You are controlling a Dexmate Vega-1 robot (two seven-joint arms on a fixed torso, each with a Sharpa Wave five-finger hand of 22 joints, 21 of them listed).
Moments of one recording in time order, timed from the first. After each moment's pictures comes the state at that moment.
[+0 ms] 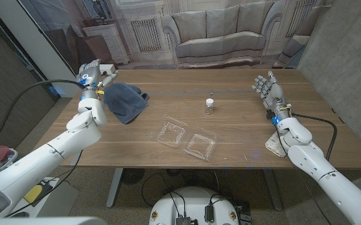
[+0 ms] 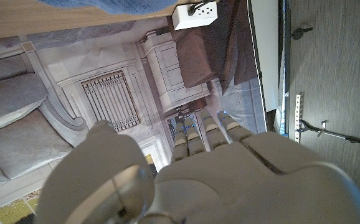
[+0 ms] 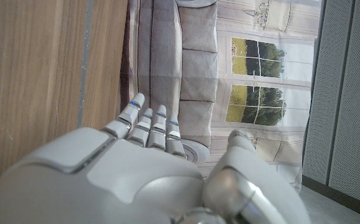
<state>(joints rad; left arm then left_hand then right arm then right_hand) 0.88 0.89 0.43 -1.82 0.38 0.72 0.54 0.64 0.06 -0.10 0.07 0.38 0.10 -0.03 0.21 0.18 0.15 -0.11 0.21 0.19 0.07 -0.04 0.19 0.18 -0.02 -0.03 0.21 0.18 -1.05 -0.58 -0.20 -1.52 0.80 0.33 0.01 0.24 0.03 0.24 -0.02 0.18 0.24 0.04 0.20 0.19 0.29 0.08 0.24 0.19 0.18 0.01 0.20 0.19 0.18 -0.04 0.48 0.17</state>
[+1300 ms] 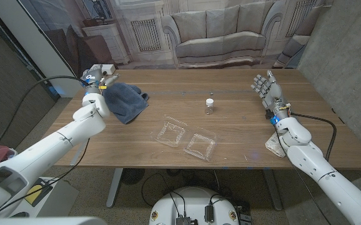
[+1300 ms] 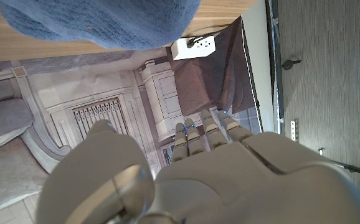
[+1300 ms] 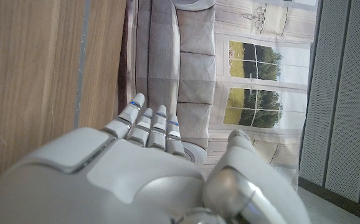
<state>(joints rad) 0.72 0.84 0.54 -1.66 0.32 0.73 0.46 0.65 0.05 -0.11 0.08 0.40 0.10 -0.03 0.20 0.18 0.15 -0.11 0.20 0.19 0.07 -0.04 0.19 0.18 -0.02 -0.03 0.21 0.18 -1.06 -0.58 -0.20 -1.54 0.79 0.34 0.00 0.24 0.03 0.23 -0.02 0.18 0.24 0.04 0.20 0.19 0.29 0.08 0.24 0.19 0.19 0.02 0.20 0.19 0.19 -0.04 0.46 0.17</state>
